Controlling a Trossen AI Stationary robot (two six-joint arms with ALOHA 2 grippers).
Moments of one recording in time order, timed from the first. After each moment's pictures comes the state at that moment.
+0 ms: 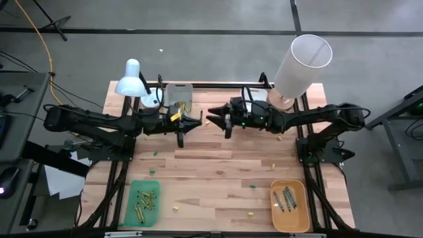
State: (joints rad) left arm 0.03 1.12 0.62 0.44 -0.14 -0.22; right arm -0.07 1.49 0.95 0.61 0.06 0.41
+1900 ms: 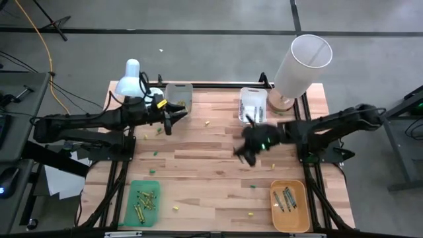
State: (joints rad) left arm 0.20 0.84 0.57 0.12 -0.10 -0.31; right arm 0.16 1.24 0.83 -0.19 -0.07 0.72
